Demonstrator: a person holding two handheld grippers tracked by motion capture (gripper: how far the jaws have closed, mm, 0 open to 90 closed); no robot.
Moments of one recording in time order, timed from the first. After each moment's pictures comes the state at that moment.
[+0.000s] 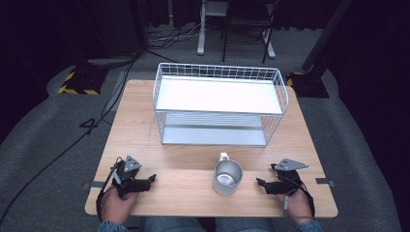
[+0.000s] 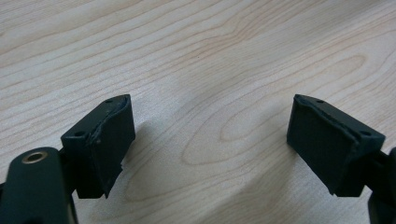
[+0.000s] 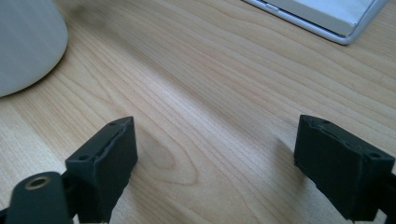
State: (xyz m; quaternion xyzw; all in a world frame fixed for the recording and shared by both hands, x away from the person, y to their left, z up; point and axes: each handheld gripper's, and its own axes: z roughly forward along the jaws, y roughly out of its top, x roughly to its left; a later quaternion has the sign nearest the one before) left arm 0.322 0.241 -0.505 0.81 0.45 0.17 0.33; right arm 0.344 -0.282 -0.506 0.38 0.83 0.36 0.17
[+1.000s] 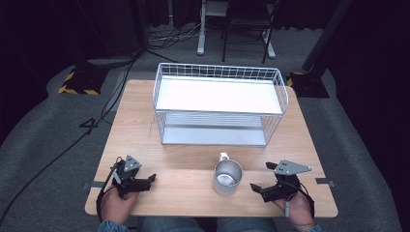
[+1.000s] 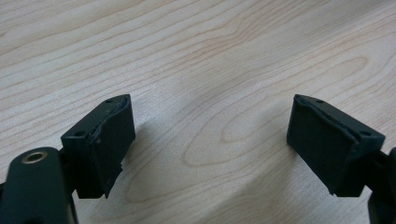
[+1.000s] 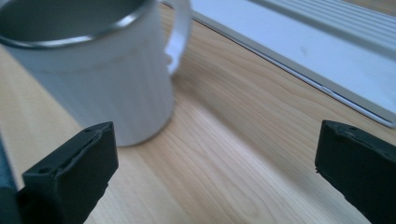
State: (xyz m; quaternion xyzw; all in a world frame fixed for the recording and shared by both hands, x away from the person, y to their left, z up) left arm 0.323 0.241 -0.506 0.81 0.46 0.18 0.33; right arm 0.317 -0.254 -0.462 0.31 0.83 0.44 0.15
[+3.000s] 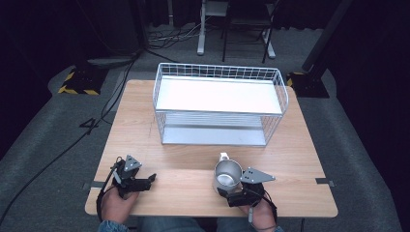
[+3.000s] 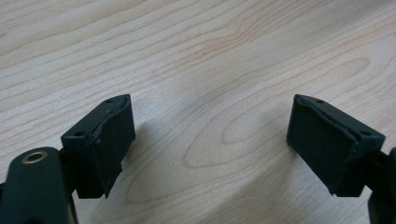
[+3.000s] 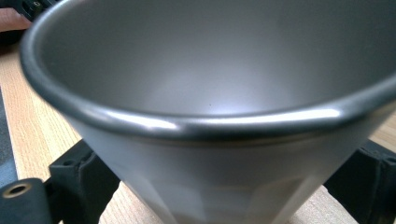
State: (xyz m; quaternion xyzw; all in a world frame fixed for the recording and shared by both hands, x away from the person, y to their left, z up) left arm 0.324 0.241 -0.506 0.81 0.46 0.18 0.33; right arm 0.308 -0.166 -0.501 0.30 0.81 0.49 0.14
